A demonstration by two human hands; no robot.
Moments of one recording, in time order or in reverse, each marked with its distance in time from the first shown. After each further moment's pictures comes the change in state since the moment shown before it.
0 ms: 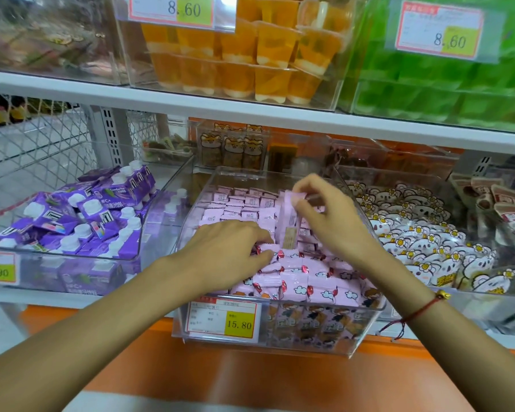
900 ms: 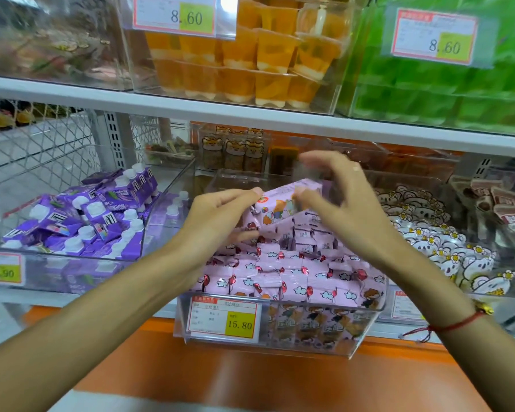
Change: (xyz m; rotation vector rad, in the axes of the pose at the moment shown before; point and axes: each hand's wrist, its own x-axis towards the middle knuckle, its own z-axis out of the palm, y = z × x) left_hand -0.007 0.016 -0.031 -1.442 0.298 -0.437; right_hand -0.008 -0.025 -0.026 0.014 0.065 -0.062
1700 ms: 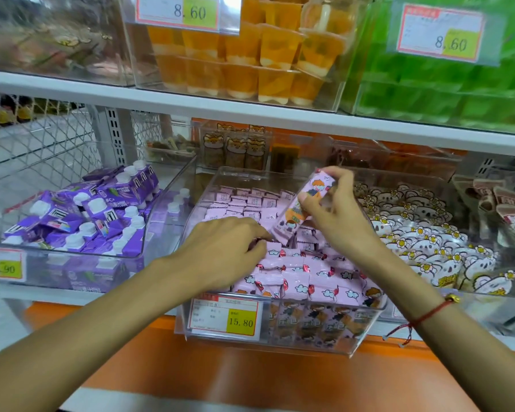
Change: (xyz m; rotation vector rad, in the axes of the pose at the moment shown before) left_hand 0.014 -0.034 -0.012 1.411 -0.189 0.447; right_hand -0.001 0.019 0.020 0.248 -0.029 0.301
